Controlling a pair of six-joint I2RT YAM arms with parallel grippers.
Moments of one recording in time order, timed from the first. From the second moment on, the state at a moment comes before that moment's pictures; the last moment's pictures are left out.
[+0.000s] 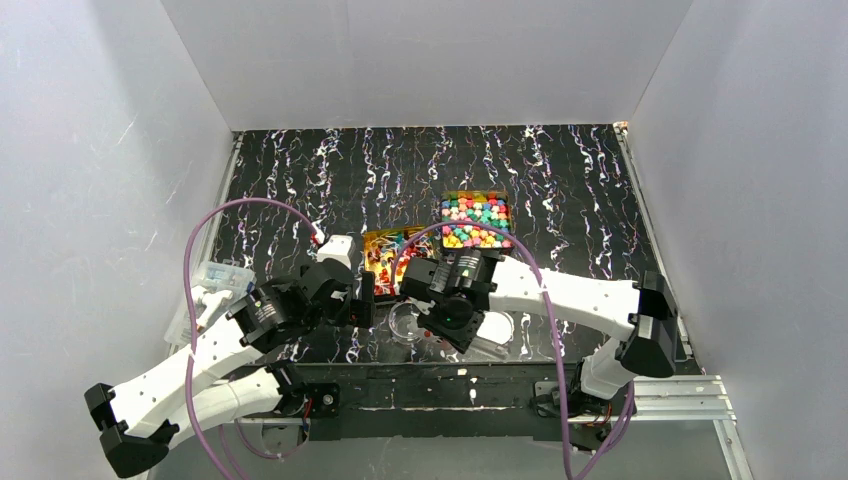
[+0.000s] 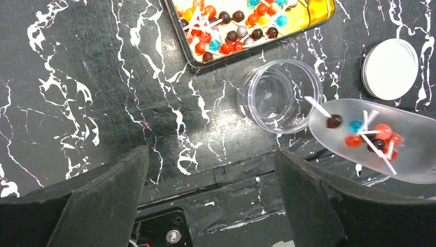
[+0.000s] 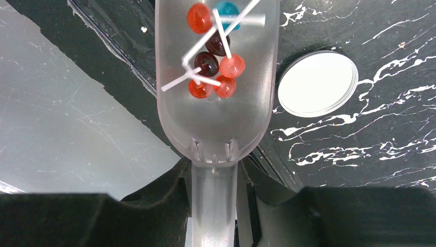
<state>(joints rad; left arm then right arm) -0.93 0.80 0.86 -0.98 -0.35 -0.65 1.29 1.55 1.41 -1.28 -0.02 0.21</state>
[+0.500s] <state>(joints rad) -0.91 0.70 0.81 -0.96 -0.30 -0.60 1.29 1.77 1.59 -1.41 -0.05 0.24</state>
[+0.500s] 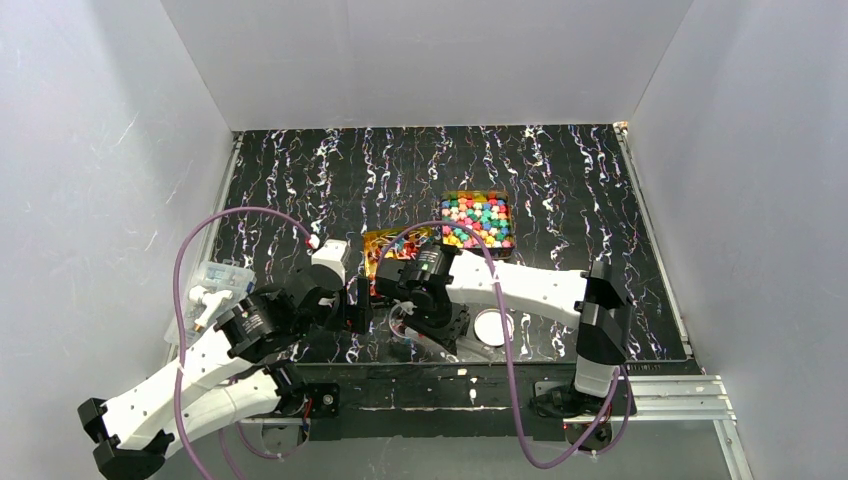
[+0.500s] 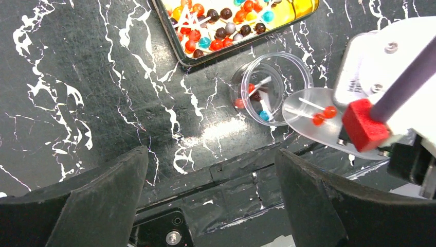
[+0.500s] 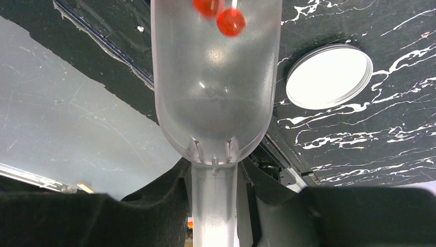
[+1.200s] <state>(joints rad) -0.91 0.69 0.81 -0.95 -0.24 -0.59 1.28 1.79 1.64 -1.45 -0.08 0.31</state>
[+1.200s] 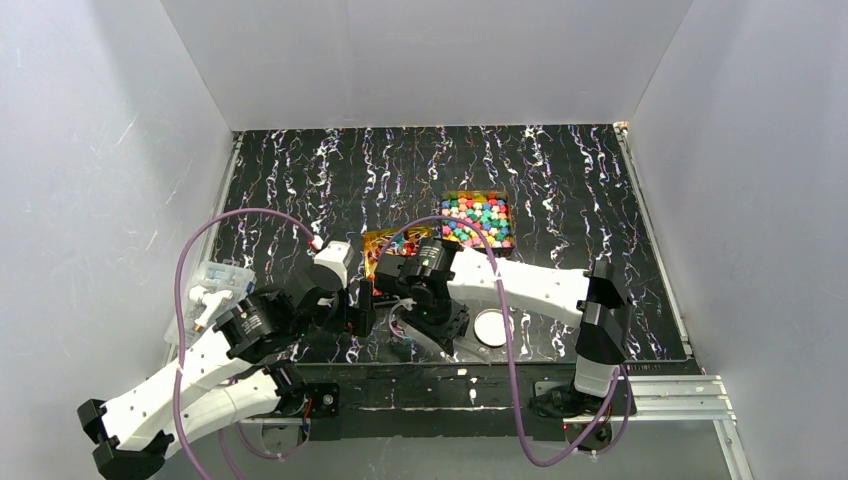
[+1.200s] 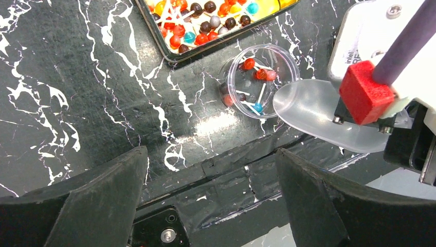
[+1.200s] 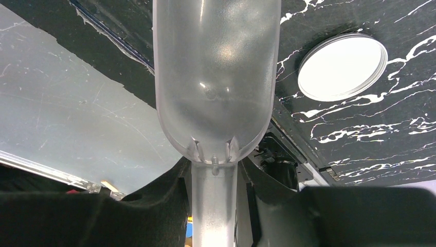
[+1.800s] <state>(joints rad) -0.91 0.79 0.82 -0.90 -0.16 -0.63 1.32 1.52 1.37 -1.22 -0.03 0.25</state>
